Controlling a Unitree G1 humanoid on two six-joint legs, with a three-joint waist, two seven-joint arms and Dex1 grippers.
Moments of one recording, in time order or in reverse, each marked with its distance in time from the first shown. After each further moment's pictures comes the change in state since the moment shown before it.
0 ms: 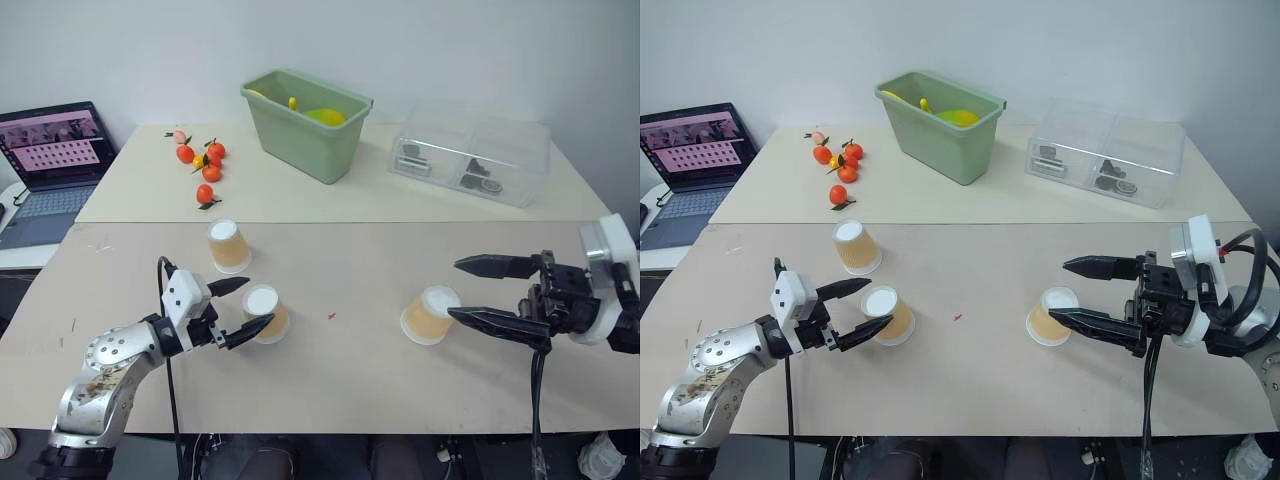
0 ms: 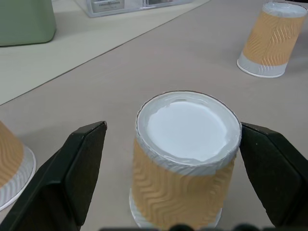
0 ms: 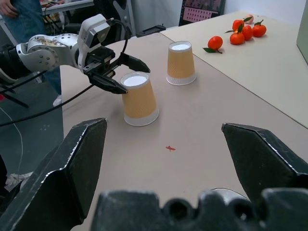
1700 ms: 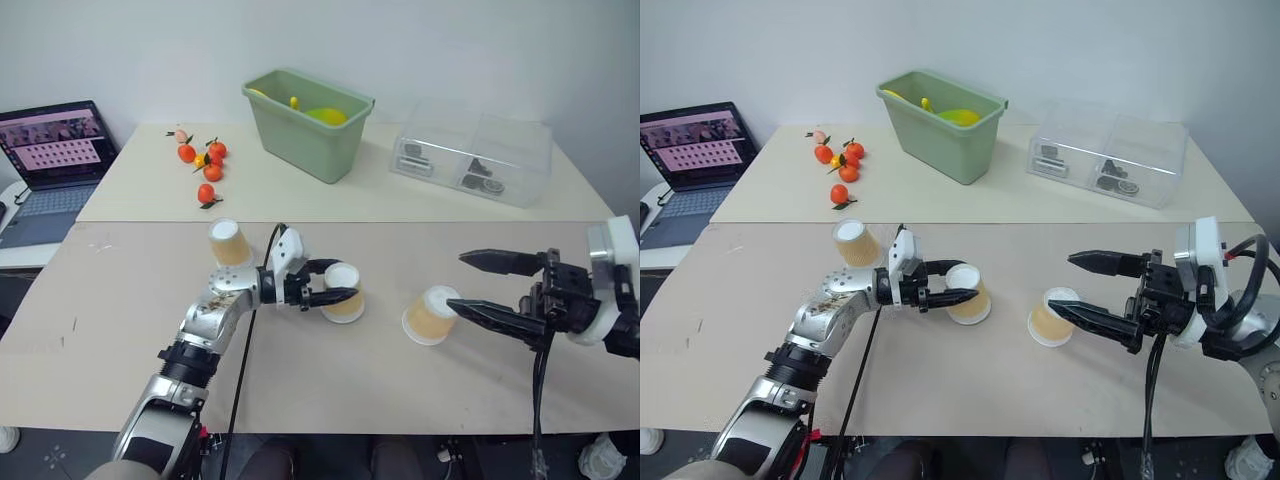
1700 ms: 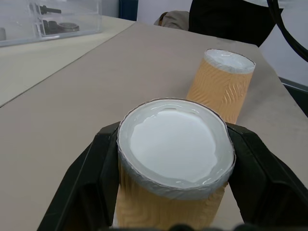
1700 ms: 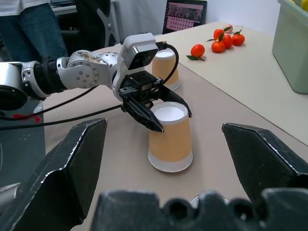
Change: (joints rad) left arm -0.562 -0.294 -0.310 0.538 0.113 -0.045 -0.194; right arm 0.039 0.028 -0.022 -0.030 0.004 -0.046 -0.084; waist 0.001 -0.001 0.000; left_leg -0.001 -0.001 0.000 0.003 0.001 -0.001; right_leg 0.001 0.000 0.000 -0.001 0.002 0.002
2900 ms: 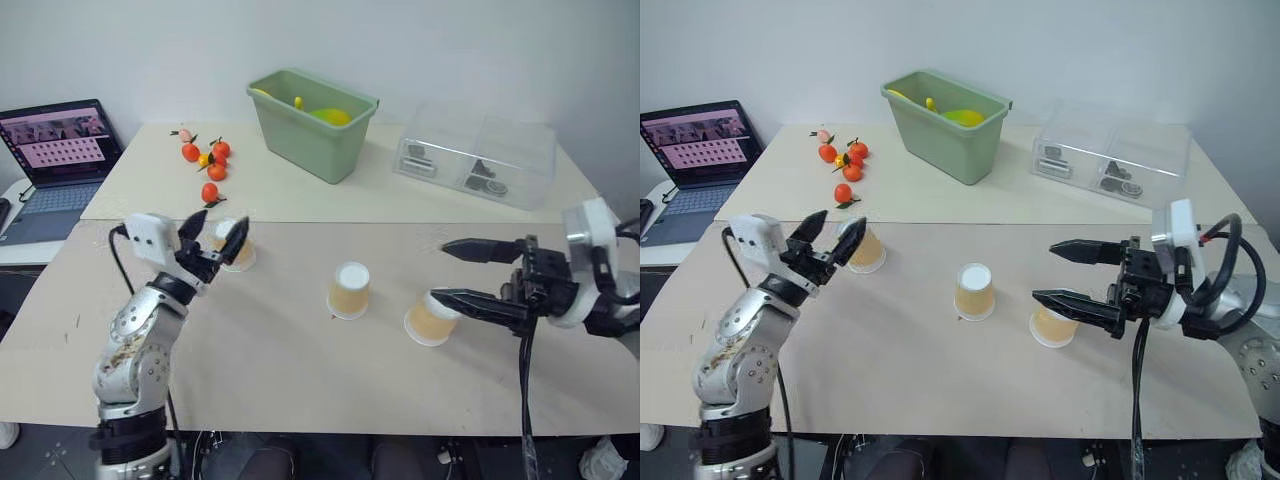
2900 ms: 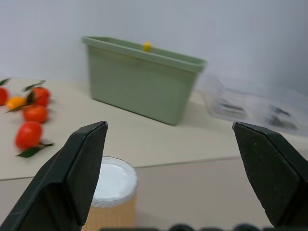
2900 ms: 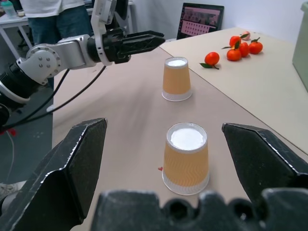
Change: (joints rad) left arm 0.354 -0.109 0.503 -0.597 -0.143 0.191 0.814; right arm -0.165 0.001 0.139 0.054 -0.002 0.026 0.005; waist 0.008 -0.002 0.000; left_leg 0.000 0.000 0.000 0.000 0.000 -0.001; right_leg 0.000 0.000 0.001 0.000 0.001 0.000
